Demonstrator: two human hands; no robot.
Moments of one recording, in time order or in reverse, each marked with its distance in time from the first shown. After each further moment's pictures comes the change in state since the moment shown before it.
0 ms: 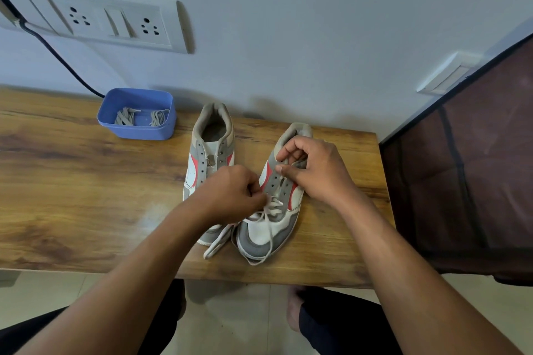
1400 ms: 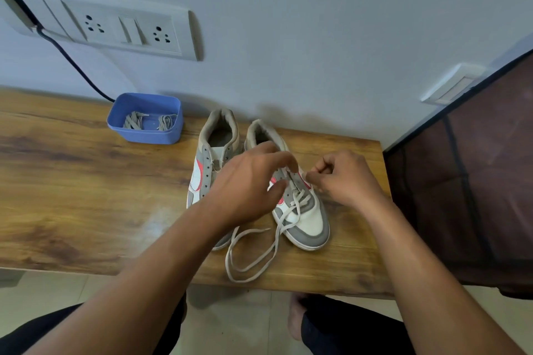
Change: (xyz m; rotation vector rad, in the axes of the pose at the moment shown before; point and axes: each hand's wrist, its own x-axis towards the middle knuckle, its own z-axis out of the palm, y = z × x) left_hand 0.006 0.017 -0.002 0.057 0.365 0.296; right_hand -0.006 0.000 -0.031 -0.137 -0.041 0.300
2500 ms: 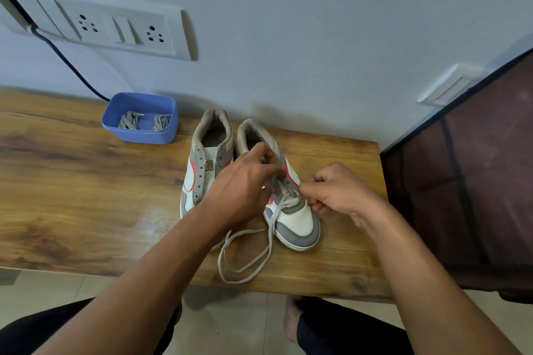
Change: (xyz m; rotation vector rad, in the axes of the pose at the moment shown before) left_hand 0.006 -0.016 0.031 0.117 0.013 0.006; right_hand -0.009 0.001 0.001 0.222 -0.275 0.160
